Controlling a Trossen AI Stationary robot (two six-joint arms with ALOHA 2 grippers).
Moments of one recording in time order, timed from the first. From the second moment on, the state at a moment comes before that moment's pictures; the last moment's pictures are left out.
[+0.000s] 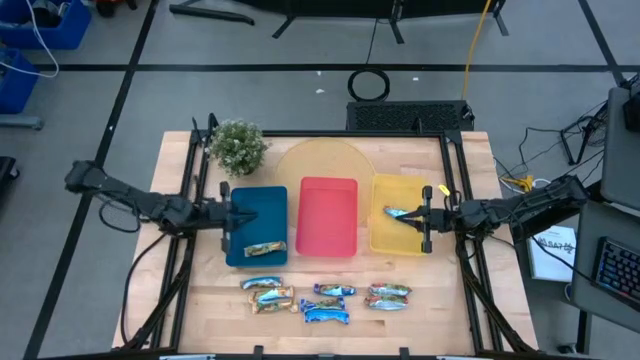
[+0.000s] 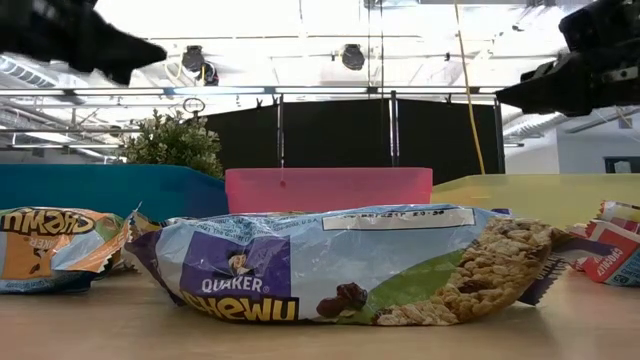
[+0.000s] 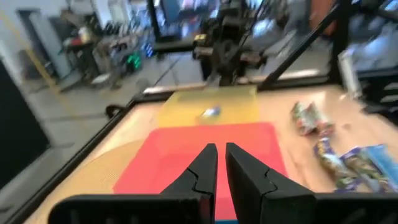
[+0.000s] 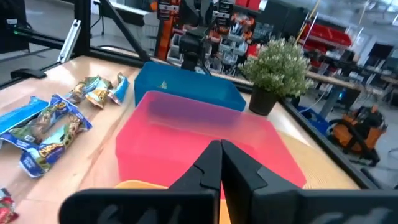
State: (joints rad) left arm -0.37 0.55 0.27 0.15 -0.48 0.08; right arm 0.27 0.31 0.04 0.19 0.34 -0.22
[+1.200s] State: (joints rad) left arm -0.73 1.98 1.45 -0.81 -0.20 -0.74; right arm 0.27 0.31 0.03 0.30 0.33 -0.22
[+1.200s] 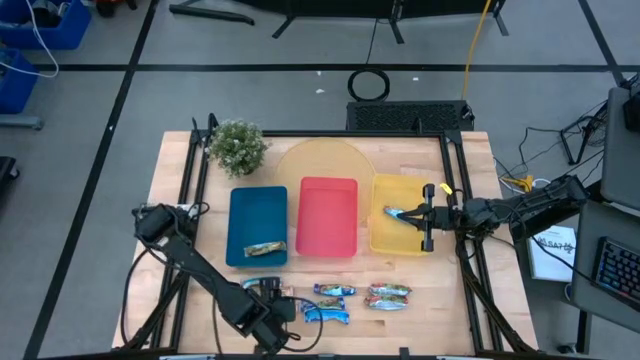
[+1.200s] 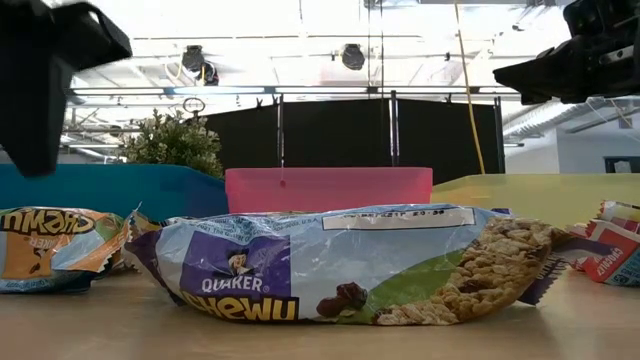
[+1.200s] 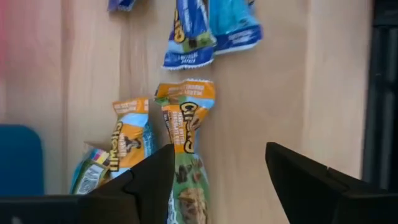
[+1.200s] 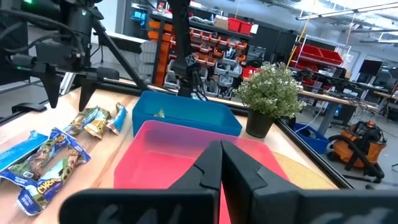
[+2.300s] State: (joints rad) left arm -0.71 2.00 1.45 -0.84 -0.02 -0.66; right arm 0.27 0.32 0.03 0.30 0.33 -0.24
